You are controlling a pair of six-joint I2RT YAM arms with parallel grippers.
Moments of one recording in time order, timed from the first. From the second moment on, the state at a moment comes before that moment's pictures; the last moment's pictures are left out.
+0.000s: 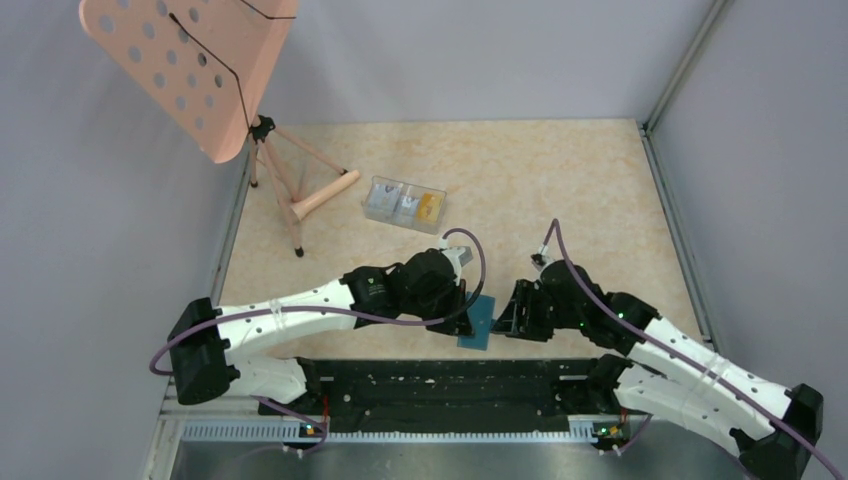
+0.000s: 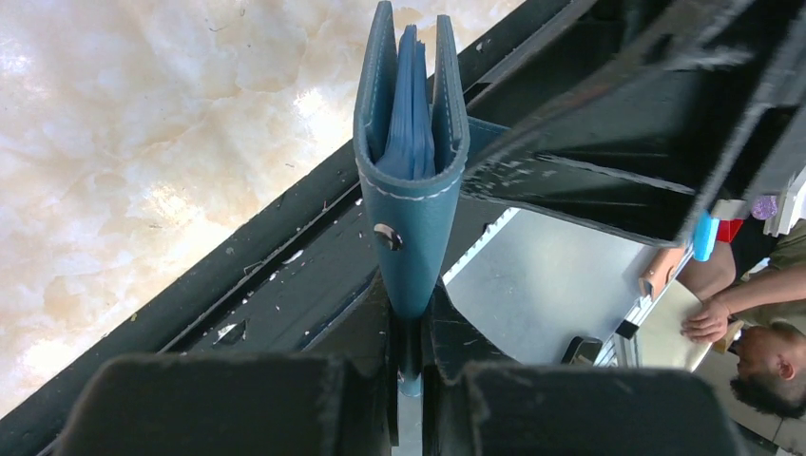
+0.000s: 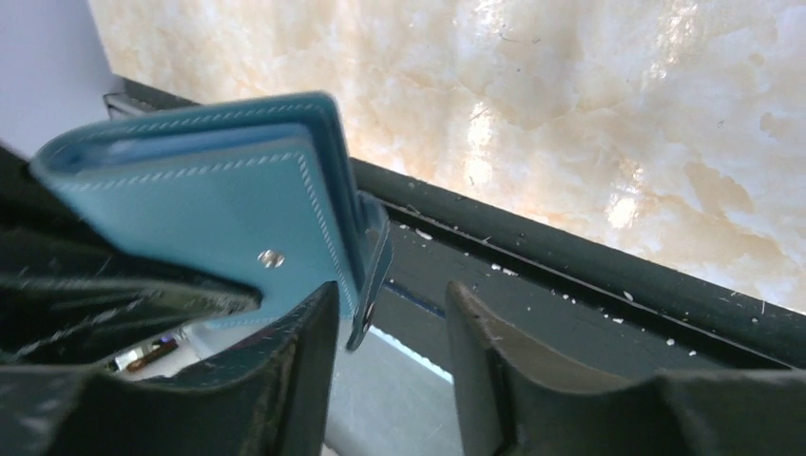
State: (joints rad) left arm -1.12 1.29 0.97 -0.45 0.19 -0.86; right arm 0.83 0.69 0.60 -0.68 -0.18 0.99
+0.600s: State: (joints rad) left arm -1.12 1.29 0.96 -0.45 0.21 -0.86; right arm 0.82 0.77 0.61 -0.62 -0.17 0.96
